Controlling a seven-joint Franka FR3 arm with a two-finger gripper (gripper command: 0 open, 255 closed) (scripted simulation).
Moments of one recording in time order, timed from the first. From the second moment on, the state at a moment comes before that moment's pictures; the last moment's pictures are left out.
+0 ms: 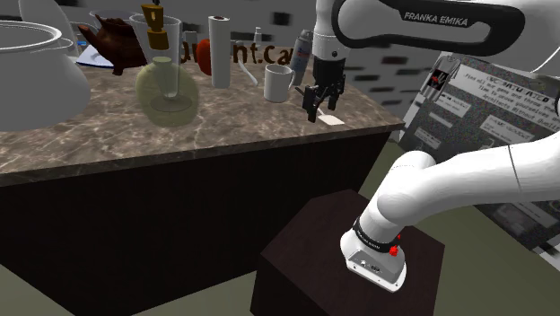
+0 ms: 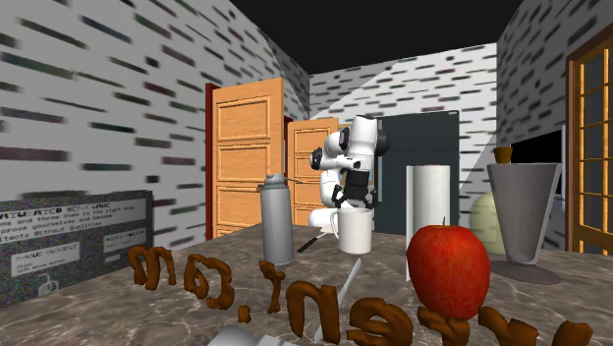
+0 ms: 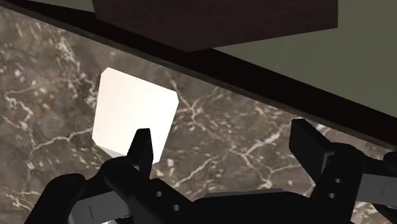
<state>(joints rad) 0.00 -0.78 0.05 -2.41 -0.07 1.53 0.16</state>
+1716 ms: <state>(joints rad) -0.10 -0.08 -0.23 -1.52 -0.11 1.52 -0.23</state>
